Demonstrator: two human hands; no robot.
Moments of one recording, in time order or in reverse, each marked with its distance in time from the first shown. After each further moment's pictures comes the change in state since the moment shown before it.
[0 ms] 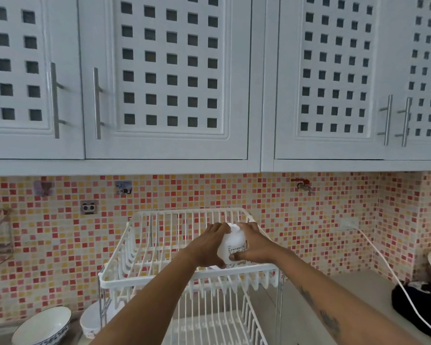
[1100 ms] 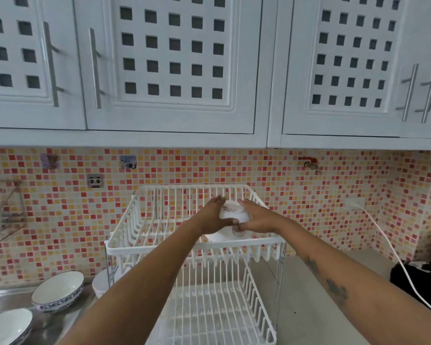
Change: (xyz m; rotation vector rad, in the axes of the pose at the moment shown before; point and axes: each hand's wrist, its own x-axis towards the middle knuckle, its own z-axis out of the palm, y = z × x) left_hand 0.001 0.011 -0.008 -0.281 -0.013 -0.267; right_hand 0.005 -0.005 -0.009 -0.086 -0.117 -0.005
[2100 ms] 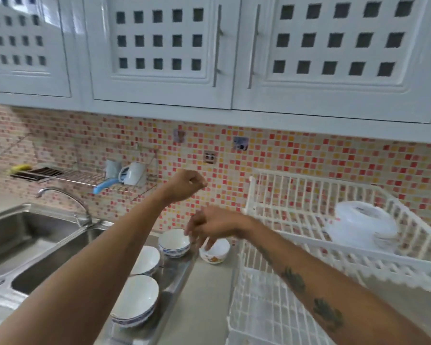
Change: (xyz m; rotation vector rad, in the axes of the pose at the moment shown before) left_hand -0.180 -0.221 -0.171 -0.158 0.415 -0.317; right_hand 0.017 -0.311 0.160 0.280 -0.605 -0.425
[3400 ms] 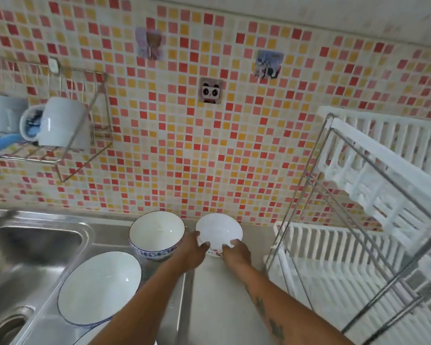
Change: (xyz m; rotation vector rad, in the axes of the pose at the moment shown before) left_hand 0.074 -0.313 0.224 -0.163 -0.422 -0.444; right_hand 0.283 0.282 0.105 0.391 0.750 0.853
